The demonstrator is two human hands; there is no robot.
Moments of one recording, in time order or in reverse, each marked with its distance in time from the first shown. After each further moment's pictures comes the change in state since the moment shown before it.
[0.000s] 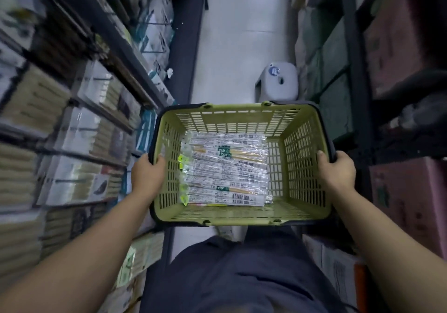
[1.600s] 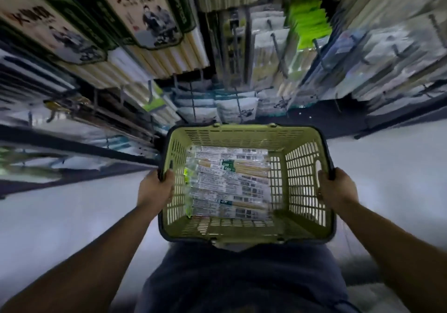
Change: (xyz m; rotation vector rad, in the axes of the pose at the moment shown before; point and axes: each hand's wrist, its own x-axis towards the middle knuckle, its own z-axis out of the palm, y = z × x) left_hand 0.392 0.361 0.174 -0.463 0.614 -0.982; right_hand 0.640 -0.669 0.398 -0.807 -0.905 -0.854
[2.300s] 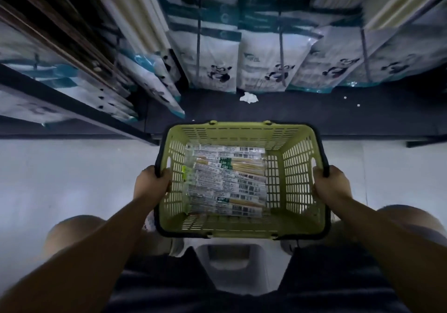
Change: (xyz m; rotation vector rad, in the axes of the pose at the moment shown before) left_hand 0.162 -0.187 0.230 -0.075 -0.032 -0.114; right_hand 0.193 0.087 0.250 -0.205 -0.038 -0.130
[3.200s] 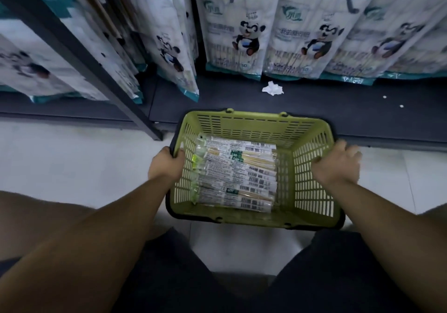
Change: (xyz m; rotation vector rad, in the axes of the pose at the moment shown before) left_hand 0.100 -0.073 0.099 0.005 0.167 0.070; right_hand 0.050 -0.020 0.133 -0.365 0.352 -0.180
